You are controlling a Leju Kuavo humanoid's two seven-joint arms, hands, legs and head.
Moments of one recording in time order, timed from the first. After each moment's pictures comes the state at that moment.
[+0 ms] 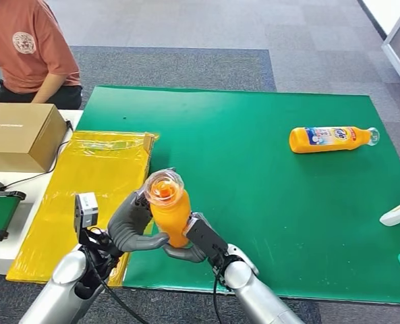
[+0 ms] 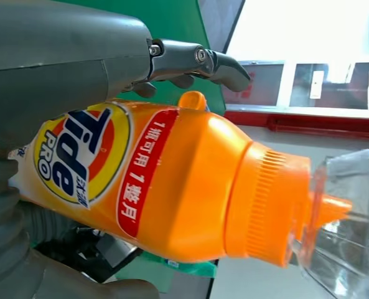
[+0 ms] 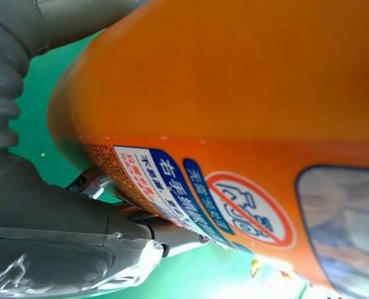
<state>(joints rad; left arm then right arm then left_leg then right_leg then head) -0.10 0.07 -0.58 -1.62 0.37 -0.38 -0.21 -0.35 0.19 0.58 -0.80 0.30 -0.09 -0.37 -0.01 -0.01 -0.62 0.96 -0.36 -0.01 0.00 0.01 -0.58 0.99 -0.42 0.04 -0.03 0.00</state>
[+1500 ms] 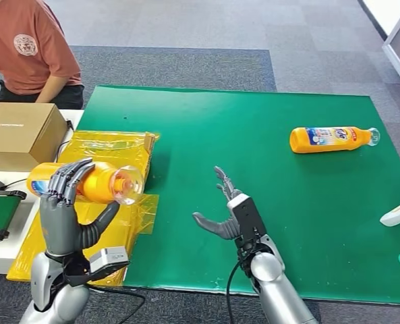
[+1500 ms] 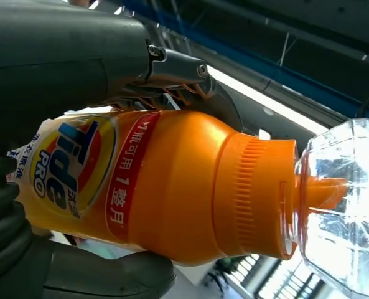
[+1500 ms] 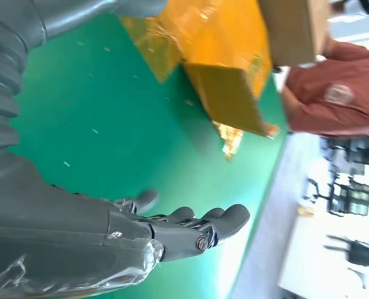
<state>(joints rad) 0.07 0.05 -0.44 -1.81 -0.97 0.67 -0.25 -0.25 0.15 0.37 -1.13 0.23 -0.16 -0.32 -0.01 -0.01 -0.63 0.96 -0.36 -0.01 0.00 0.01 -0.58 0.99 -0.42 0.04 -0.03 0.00</state>
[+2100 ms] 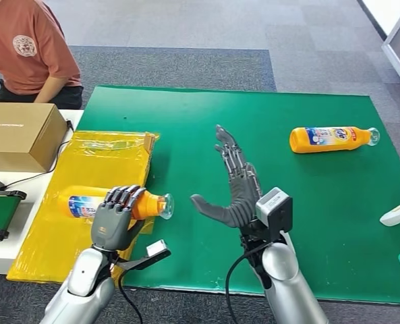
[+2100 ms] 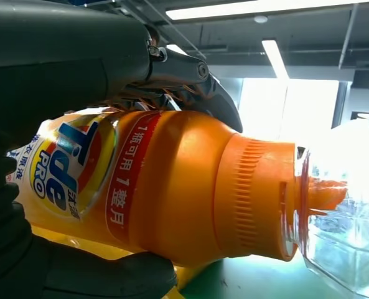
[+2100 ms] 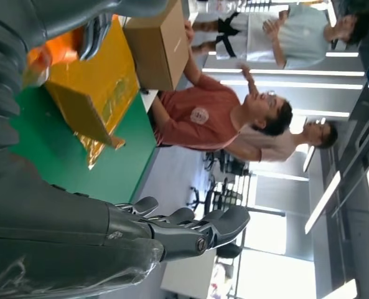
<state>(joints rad) -0.08 -0.04 -0.40 -1.20 -1.35 0.70 -0.15 -0.25 0.12 0.45 -1.50 0.11 -0.10 -0.35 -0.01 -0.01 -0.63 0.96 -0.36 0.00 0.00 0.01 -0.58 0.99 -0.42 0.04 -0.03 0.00</state>
